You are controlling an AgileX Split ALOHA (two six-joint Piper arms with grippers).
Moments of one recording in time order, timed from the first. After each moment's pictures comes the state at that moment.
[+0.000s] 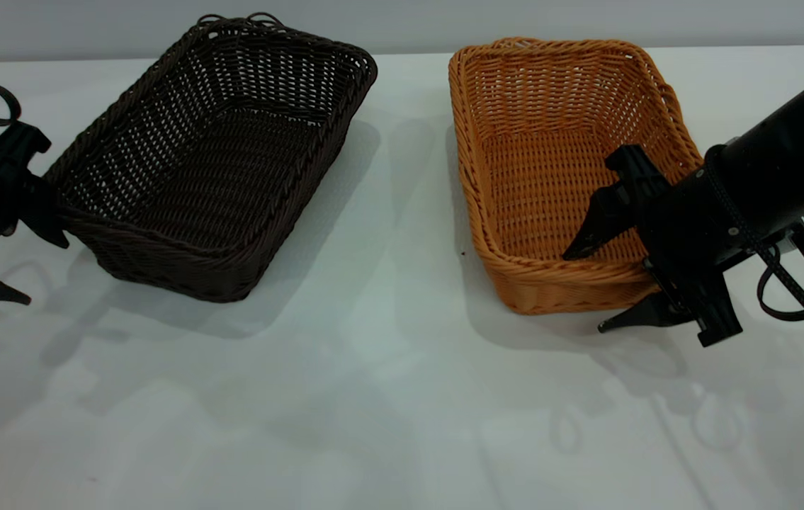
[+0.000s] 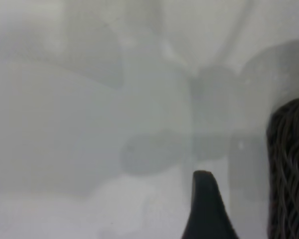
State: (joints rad) left arm -0.06 2.00 -0.71 -0.54 -0.12 -0.67; right arm 0.22 2.21 -0.81 1.82 0.38 -0.40
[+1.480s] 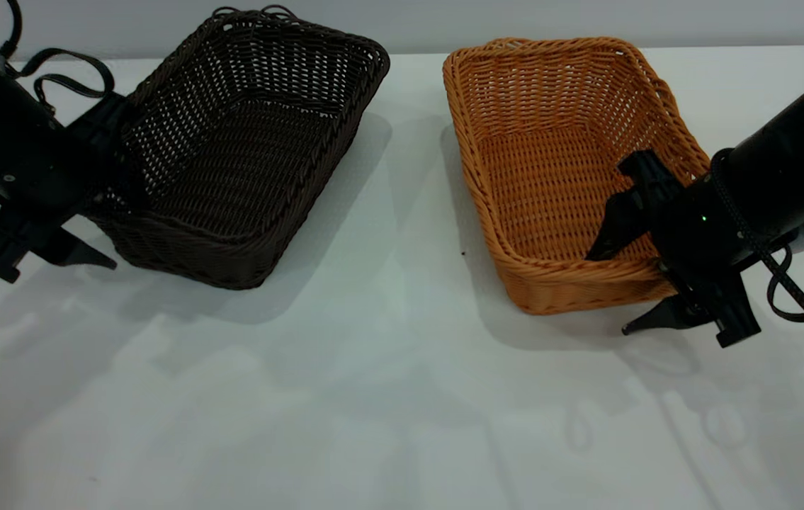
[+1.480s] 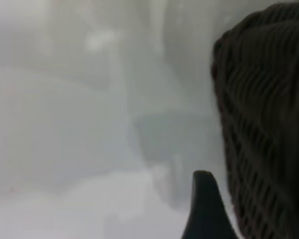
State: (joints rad) left arm -0.20 2.06 -0.85 -0.54 -0.08 -0.70; right arm 0.22 2.21 -0.81 1.82 0.27 -0.40
